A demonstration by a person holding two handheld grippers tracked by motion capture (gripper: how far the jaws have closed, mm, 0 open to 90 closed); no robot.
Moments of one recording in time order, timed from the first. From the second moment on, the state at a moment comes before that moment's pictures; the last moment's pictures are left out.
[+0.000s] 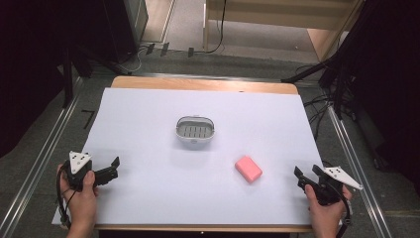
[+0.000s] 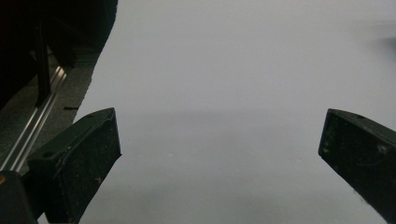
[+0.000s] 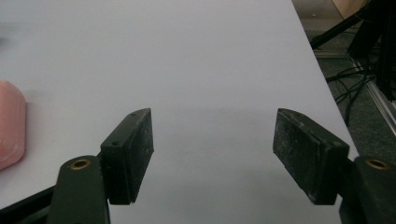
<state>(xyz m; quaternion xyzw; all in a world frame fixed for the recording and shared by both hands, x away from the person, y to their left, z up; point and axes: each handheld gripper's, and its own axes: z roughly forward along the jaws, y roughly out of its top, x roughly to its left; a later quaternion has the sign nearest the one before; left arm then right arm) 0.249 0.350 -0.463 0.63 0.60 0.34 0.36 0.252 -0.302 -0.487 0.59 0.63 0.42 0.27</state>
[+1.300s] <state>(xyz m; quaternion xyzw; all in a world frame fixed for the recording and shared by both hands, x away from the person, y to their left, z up) 0.251 0.345 -0.463 0.65 0.57 0.34 0.35 0.278 -0.221 -0.443 0.47 0.82 0.32 0.09</state>
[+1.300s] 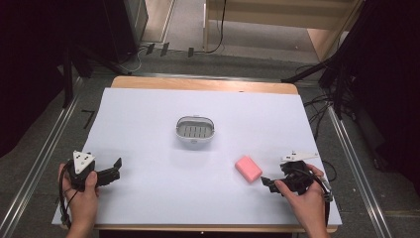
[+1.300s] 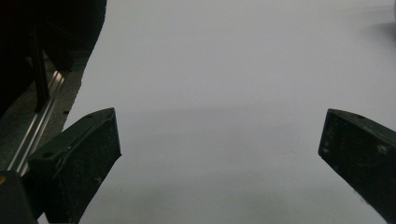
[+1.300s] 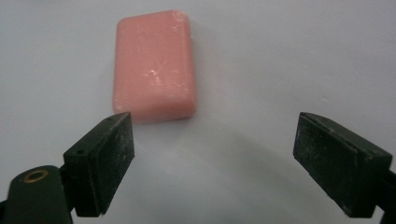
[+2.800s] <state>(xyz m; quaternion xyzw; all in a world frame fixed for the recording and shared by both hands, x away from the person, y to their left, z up) 0.250 0.343 -0.464 0.66 0.57 0.35 0.35 0.309 -0.145 -0.457 0.44 0.87 0.21 0.09</state>
